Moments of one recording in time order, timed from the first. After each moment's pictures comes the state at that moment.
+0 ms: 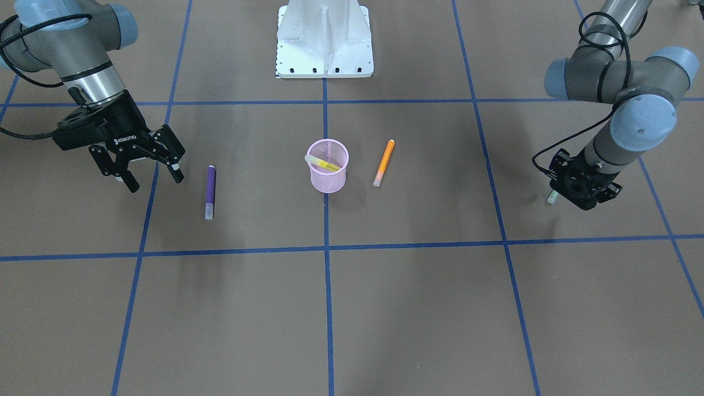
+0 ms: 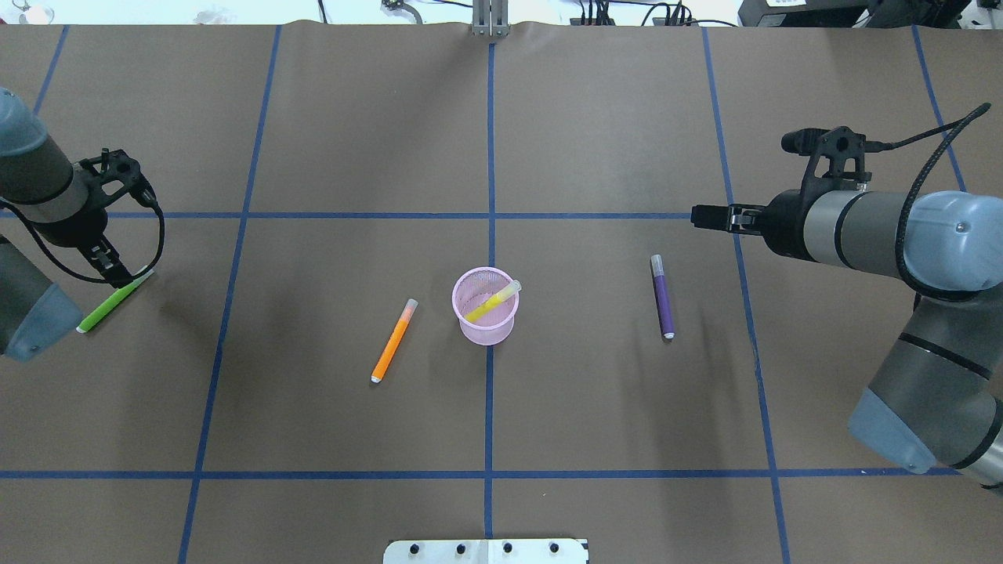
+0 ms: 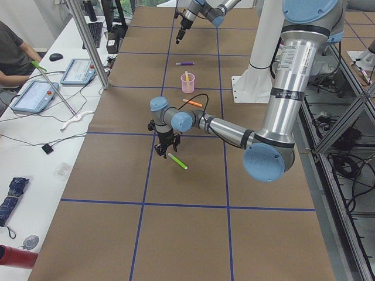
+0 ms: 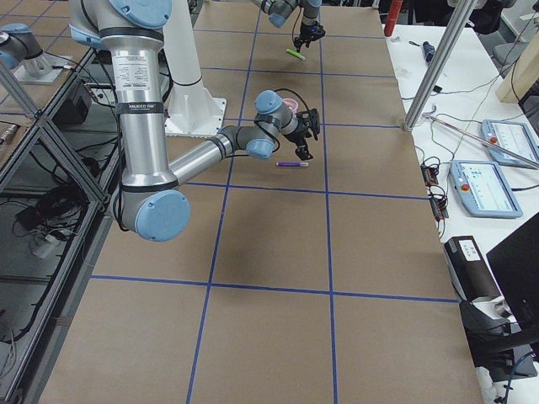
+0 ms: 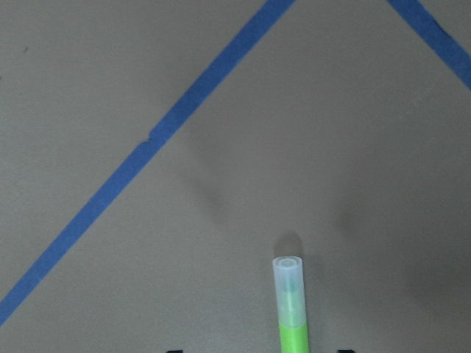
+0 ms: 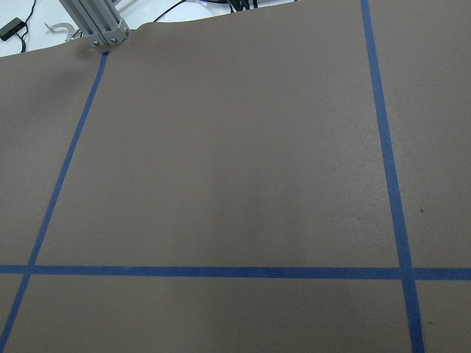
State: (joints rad) left arm -0.93 -1.77 -1.63 -1.61 -2.09 0.15; right arm 0.70 -1.47 1.92 -0.89 1.66 1.17
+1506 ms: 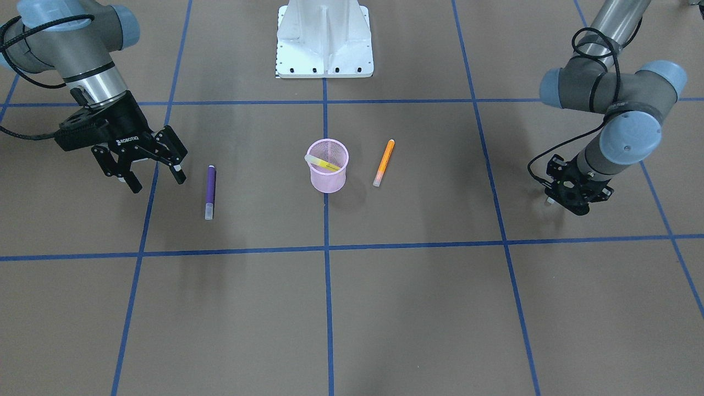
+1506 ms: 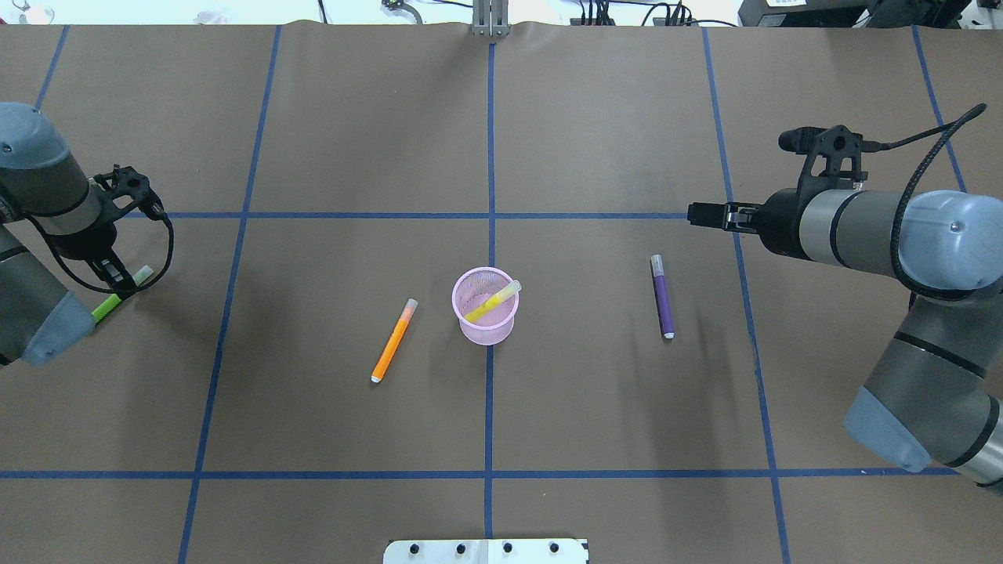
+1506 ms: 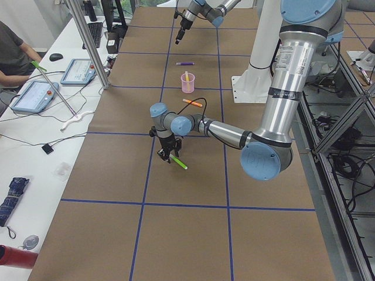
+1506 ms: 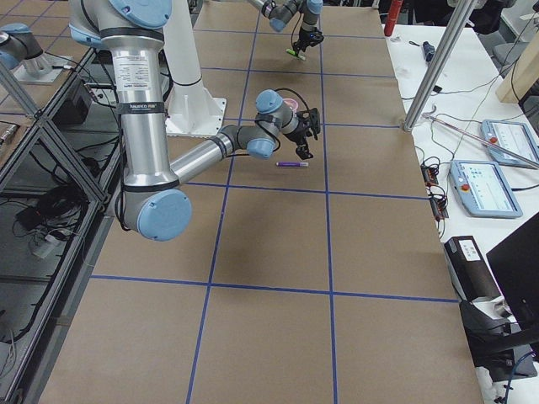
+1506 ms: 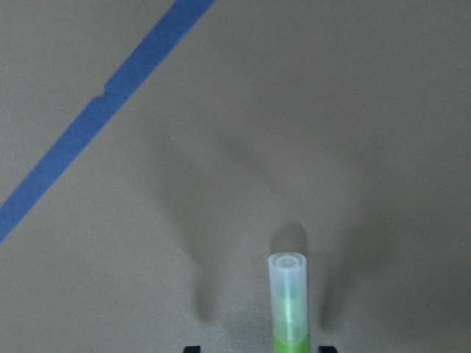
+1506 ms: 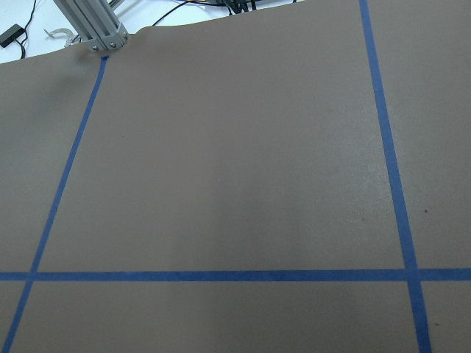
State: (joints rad) left arm -0.91 -1.78 -1.57 -1.61 -2.11 0.11; right arm 0.70 -1.46 1.91 -0.89 1.65 1.19
